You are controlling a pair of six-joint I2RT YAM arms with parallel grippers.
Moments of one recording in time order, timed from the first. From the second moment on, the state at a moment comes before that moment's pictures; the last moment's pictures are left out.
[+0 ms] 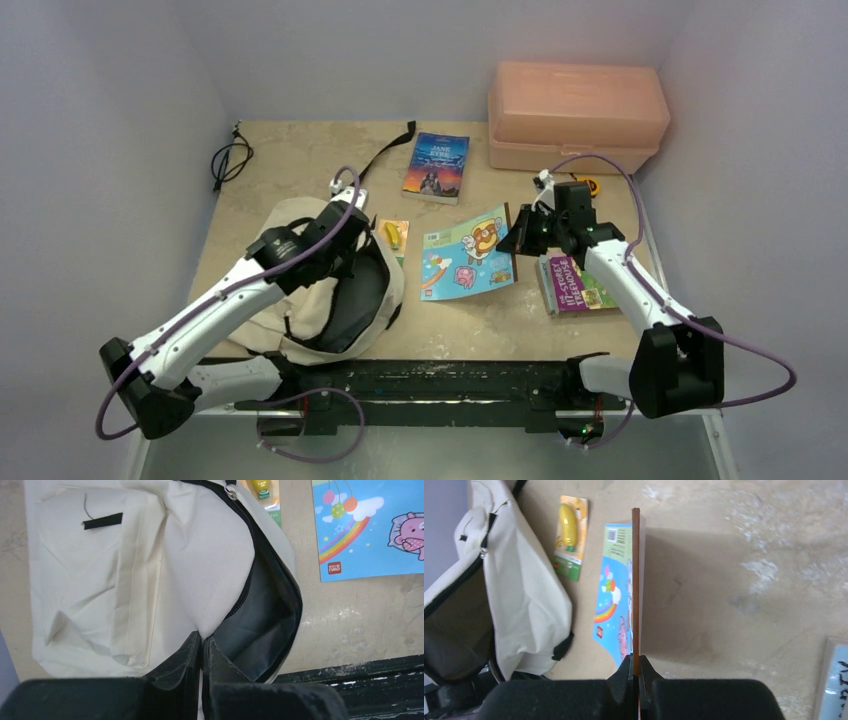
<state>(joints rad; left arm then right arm) -0.78 1.16 1.16 -1.04 -0.40 -0.43 0.16 1.26 0.83 -0.41 -0.50 0.41</state>
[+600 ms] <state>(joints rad) -0.47 1.08 1.31 -1.01 -0.26 -0.33 0.46 1.15 1.35 -0.54 -0.49 0.51</state>
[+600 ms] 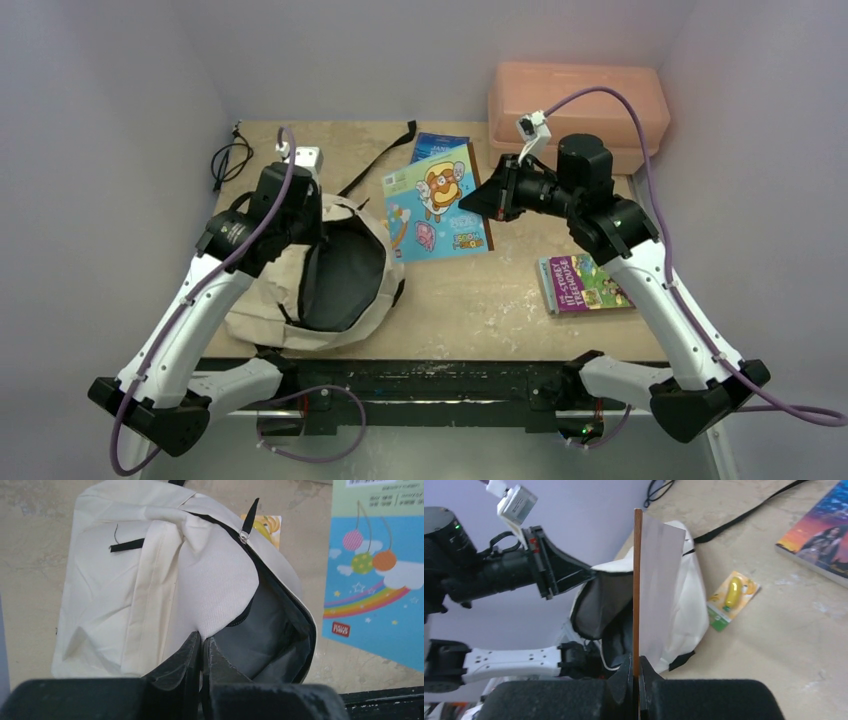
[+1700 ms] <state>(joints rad) -0.45 1.07 1.24 -0.93 -0.10 -0.35 0.63 1.29 0.79 0.00 -0.47 0.95</state>
